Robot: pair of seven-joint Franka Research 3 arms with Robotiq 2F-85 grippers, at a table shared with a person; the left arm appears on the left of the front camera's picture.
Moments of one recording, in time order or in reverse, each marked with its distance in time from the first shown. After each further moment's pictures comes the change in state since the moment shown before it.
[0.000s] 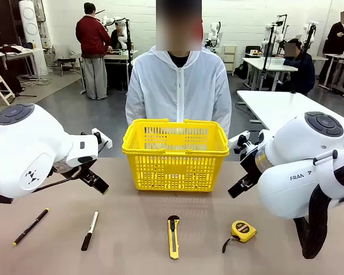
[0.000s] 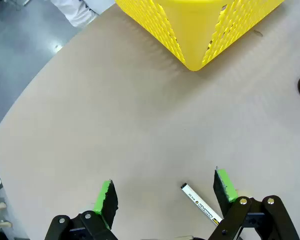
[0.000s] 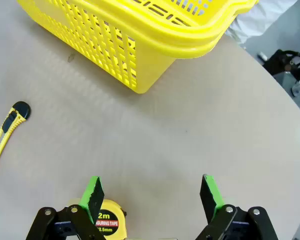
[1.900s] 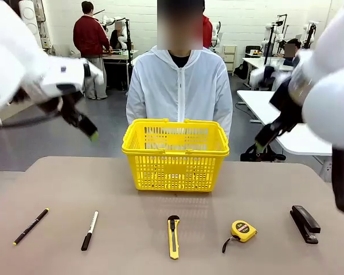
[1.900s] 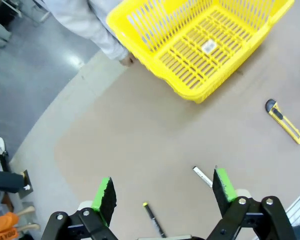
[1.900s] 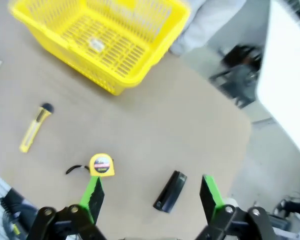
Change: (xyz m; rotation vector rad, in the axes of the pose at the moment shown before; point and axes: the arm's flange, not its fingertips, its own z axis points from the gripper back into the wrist) left arm 0.091 0.013 0.200 0.076 -0.056 -0.085; right arm 0.066 0.002 0.235 -0.167 0.029 -0.016
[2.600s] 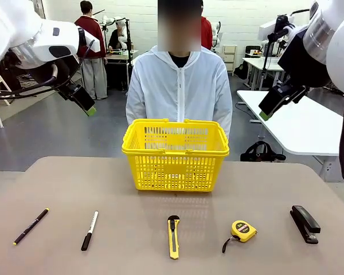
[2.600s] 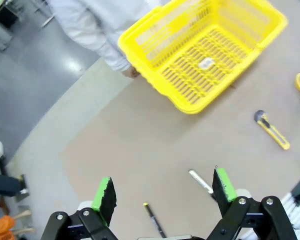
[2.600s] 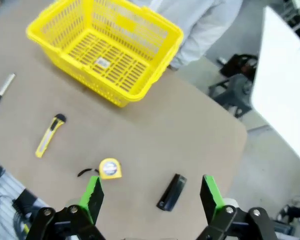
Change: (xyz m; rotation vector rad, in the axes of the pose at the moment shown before) left arm 0.016 0.014 0.031 -0.061 -0.025 0.018; right arm 0.010 -0.006 0.046 0.045 -0.046 -0.011
